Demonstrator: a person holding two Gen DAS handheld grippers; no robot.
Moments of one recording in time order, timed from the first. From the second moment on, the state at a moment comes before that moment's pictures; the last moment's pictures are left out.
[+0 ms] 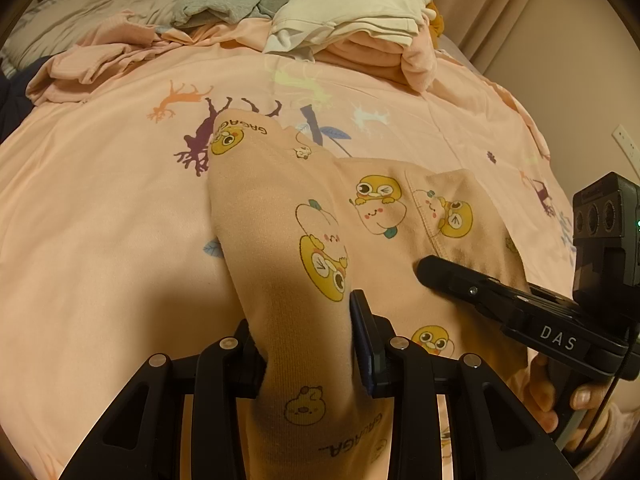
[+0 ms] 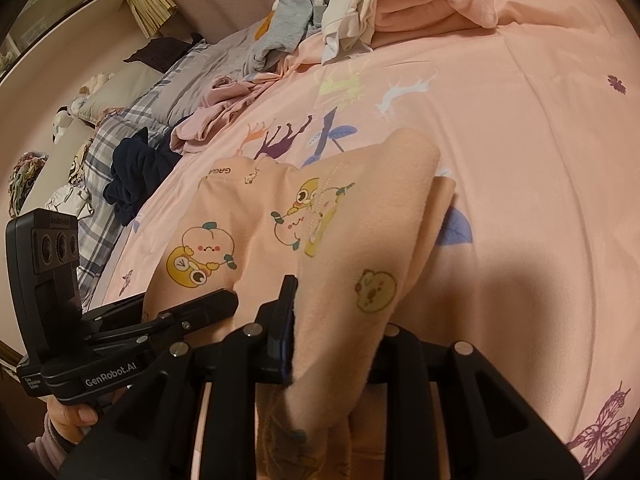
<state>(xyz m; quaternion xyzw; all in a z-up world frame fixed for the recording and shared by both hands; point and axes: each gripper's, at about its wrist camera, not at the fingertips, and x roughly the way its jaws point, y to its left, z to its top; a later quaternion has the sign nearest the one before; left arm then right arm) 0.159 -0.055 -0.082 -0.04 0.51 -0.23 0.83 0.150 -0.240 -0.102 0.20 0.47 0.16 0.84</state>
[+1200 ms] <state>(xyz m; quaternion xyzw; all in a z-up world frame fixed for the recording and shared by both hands) 0.159 -0.055 -0.082 -0.04 0.51 -0.23 0.83 0.150 -0.243 -0.106 0.21 0.47 0.15 0.84</state>
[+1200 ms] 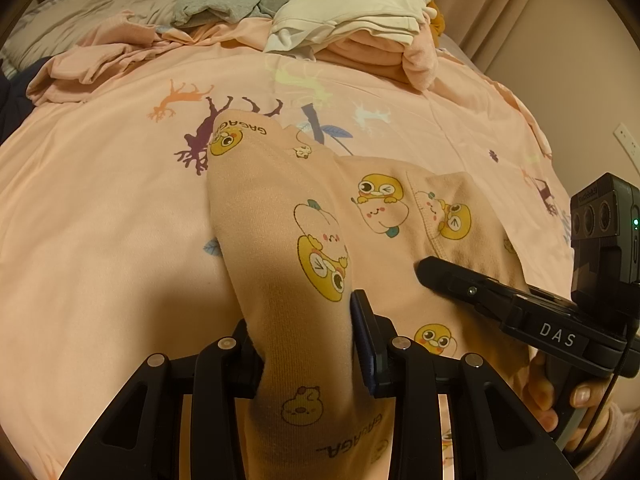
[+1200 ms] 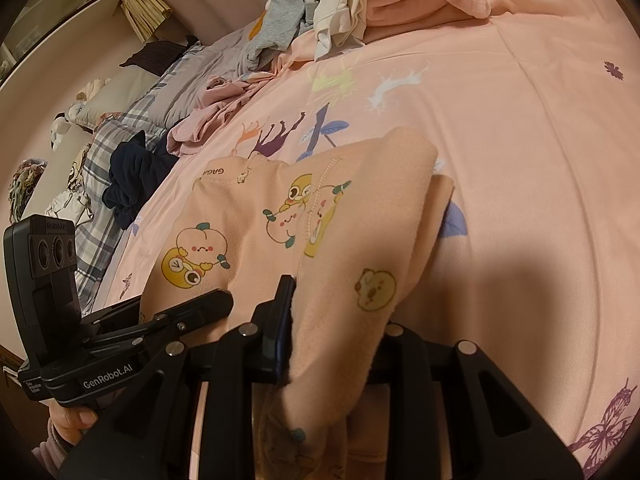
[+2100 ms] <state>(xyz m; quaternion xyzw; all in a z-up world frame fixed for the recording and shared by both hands) 0.159 -0.056 -0.082 -0.04 0.51 -0.23 0.83 0.151 -0.244 -0.108 0.22 0.47 0.15 0.84</state>
